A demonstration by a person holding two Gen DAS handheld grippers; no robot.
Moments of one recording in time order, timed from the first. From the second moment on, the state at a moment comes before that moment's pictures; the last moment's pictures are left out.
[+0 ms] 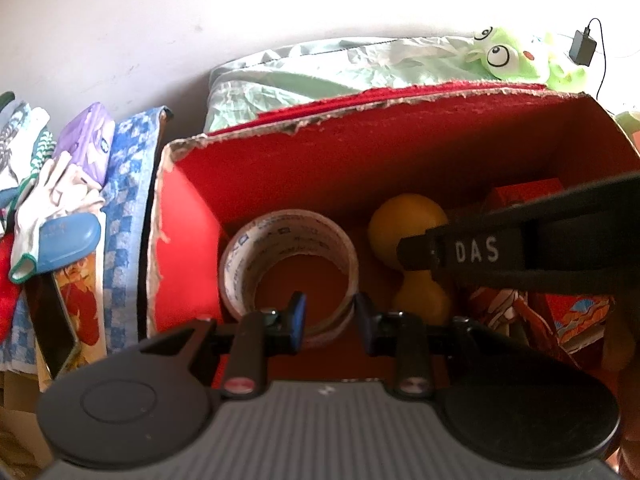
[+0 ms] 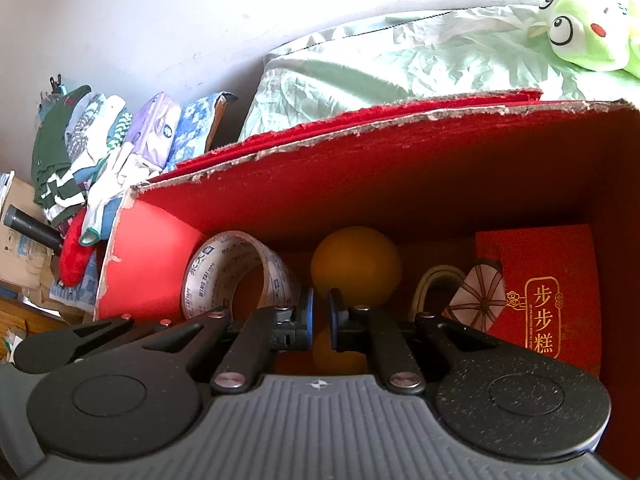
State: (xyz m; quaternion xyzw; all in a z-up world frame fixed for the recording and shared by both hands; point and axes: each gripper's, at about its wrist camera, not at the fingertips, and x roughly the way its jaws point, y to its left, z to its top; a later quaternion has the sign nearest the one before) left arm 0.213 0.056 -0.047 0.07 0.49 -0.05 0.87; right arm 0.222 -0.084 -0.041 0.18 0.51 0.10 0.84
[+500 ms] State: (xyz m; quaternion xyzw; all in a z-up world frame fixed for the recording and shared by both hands) left arm 0.211 0.062 -0.043 0.06 0.49 -0.07 0.87; right arm 0.220 -0.086 -0.037 0.18 0.49 0.08 0.85
